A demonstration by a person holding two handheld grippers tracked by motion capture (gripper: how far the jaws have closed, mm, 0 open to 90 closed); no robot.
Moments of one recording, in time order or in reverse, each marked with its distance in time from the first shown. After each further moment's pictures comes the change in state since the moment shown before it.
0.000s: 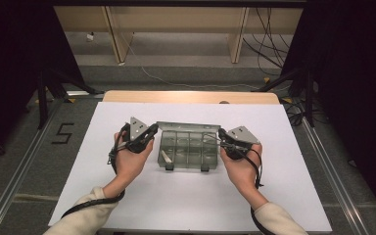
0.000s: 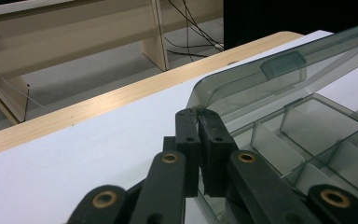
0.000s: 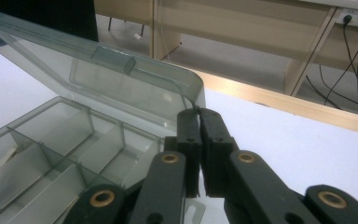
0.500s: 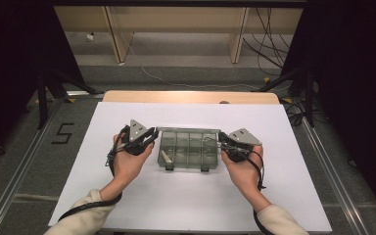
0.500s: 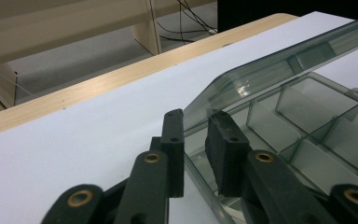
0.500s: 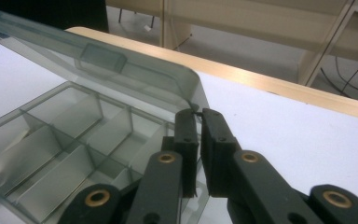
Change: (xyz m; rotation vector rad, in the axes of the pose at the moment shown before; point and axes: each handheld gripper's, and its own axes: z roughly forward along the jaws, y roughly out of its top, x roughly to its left) left arm 0.005 -0.009 -0.001 0.068 -0.037 0.008; right arm -0.005 -0.007 -0.002 0.038 0.055 0.004
